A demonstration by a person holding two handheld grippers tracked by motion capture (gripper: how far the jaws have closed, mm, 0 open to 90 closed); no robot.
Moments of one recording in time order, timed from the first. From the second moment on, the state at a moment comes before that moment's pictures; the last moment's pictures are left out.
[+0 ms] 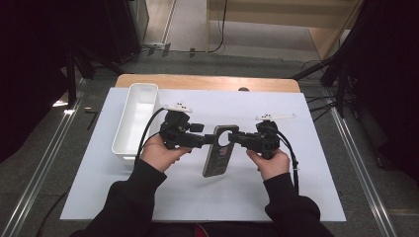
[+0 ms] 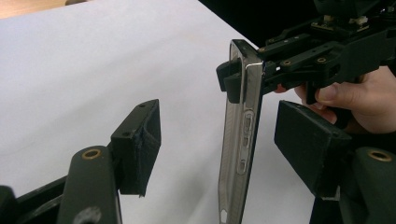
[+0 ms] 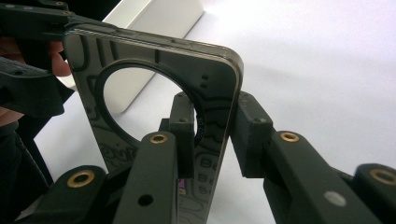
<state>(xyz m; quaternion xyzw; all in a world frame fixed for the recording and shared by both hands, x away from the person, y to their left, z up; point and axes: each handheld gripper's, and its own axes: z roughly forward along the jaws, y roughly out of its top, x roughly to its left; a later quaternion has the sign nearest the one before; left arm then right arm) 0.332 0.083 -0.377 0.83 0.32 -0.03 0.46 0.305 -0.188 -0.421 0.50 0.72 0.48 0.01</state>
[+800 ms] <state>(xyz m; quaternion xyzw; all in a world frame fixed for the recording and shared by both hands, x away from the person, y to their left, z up) 0.346 0.094 -0.383 0.81 0.37 0.02 0.46 0.331 -0.171 -0.418 0.52 0.73 0.44 0.03</state>
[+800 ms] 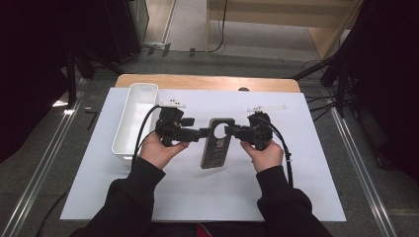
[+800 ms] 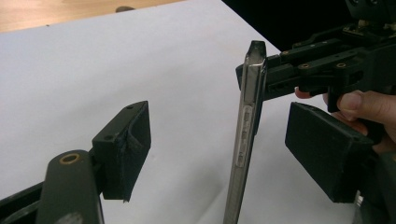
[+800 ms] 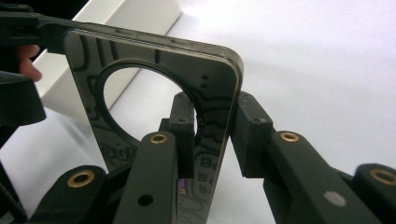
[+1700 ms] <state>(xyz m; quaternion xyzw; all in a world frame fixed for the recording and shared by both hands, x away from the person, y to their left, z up) 0.351 0.090 -0.388 0.80 0.39 0.07 0.45 0.355 -0.141 -0.413 0.55 0.73 0.41 0.05</state>
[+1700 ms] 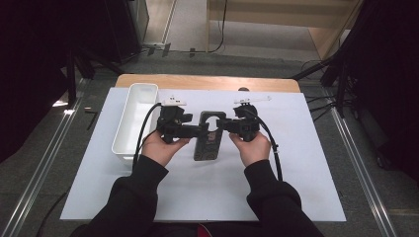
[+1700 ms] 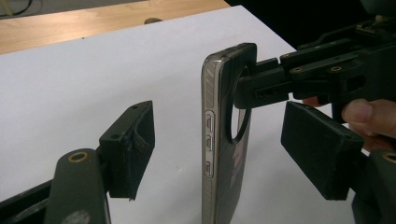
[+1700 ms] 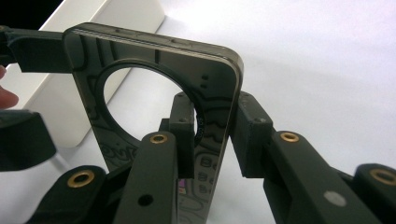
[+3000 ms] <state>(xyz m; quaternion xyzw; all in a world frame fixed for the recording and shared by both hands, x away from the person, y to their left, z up) 0.365 0.090 -0.401 0.79 0.44 0.12 0.42 0.366 -0.109 -0.408 0.57 0.73 0.38 0.07</state>
